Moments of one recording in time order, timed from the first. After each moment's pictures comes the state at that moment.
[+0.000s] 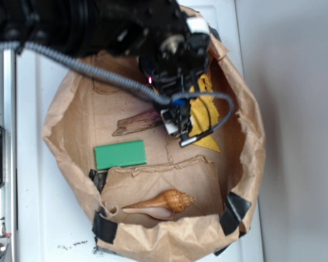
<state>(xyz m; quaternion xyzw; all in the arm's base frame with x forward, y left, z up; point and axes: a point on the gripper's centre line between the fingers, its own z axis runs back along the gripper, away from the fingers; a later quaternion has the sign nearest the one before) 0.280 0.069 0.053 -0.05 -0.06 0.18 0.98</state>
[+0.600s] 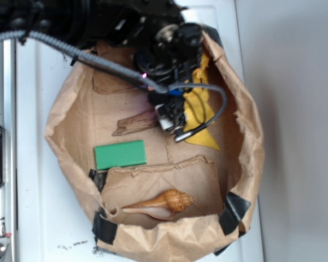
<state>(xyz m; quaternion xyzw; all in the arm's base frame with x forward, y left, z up) 0.266 0.064 0.038 -0.07 -0.03 0.20 0.98</state>
